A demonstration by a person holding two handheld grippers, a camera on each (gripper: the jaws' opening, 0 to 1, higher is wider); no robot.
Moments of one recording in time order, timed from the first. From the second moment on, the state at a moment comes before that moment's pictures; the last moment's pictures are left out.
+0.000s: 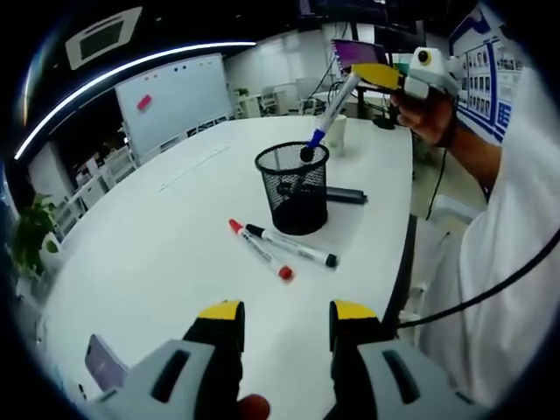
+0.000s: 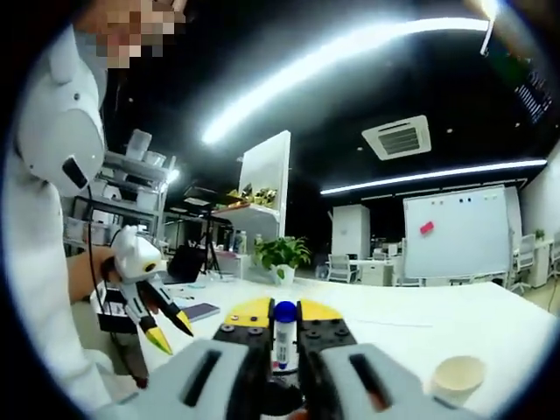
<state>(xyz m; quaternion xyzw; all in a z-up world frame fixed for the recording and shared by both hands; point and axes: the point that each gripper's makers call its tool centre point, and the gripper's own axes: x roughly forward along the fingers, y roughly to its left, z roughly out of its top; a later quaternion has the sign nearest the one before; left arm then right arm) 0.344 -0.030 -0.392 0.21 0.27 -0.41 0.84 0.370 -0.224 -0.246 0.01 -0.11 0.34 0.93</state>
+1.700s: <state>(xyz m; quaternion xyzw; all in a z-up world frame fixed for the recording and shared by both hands) 0.343 -0.031 -0.391 0.21 0.27 -0.41 0.84 0.387 -0.204 -0.268 0.02 -0.04 0.36 0.93</state>
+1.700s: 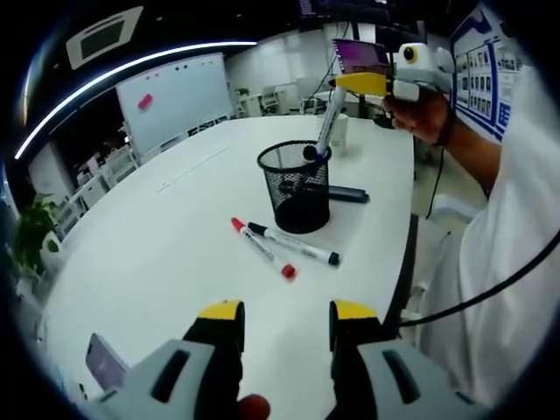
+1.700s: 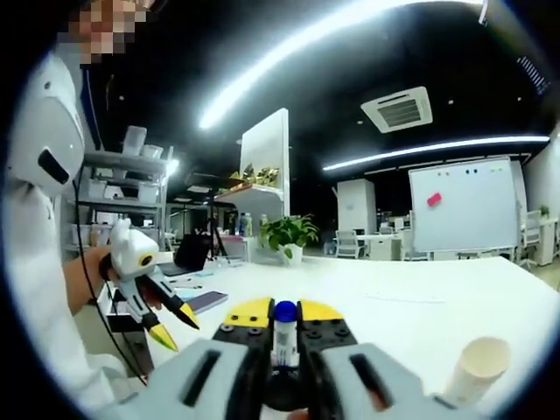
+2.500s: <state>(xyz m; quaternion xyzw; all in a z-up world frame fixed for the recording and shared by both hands) 0.351 -0.027 -0.395 0.21 0.27 -0.41 0.84 0.390 -0.198 -0.280 0.02 -0.03 0.36 0.93</state>
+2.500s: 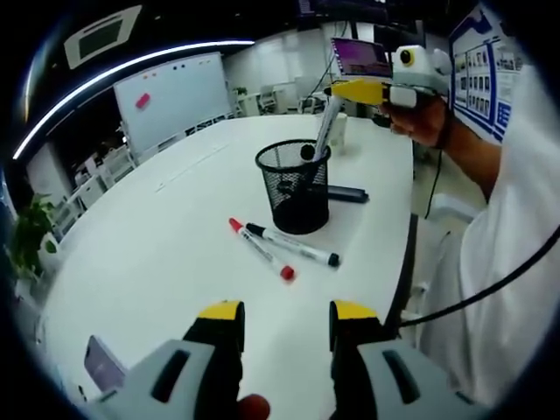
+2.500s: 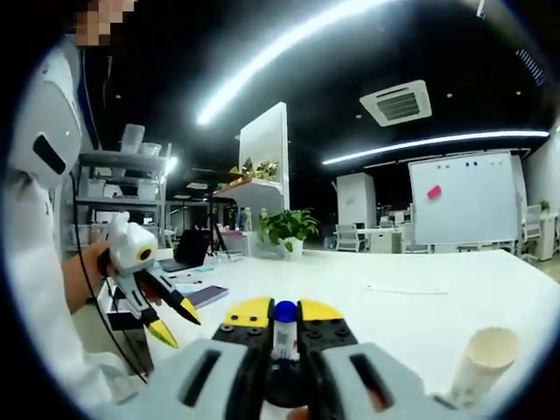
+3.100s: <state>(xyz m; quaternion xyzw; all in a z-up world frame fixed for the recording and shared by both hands) 0.352 -0.029 -0.399 0.21 0.27 -0.42 0.84 0.387 -0.195 -0.284 0.00 -0.03 0.35 0.94</state>
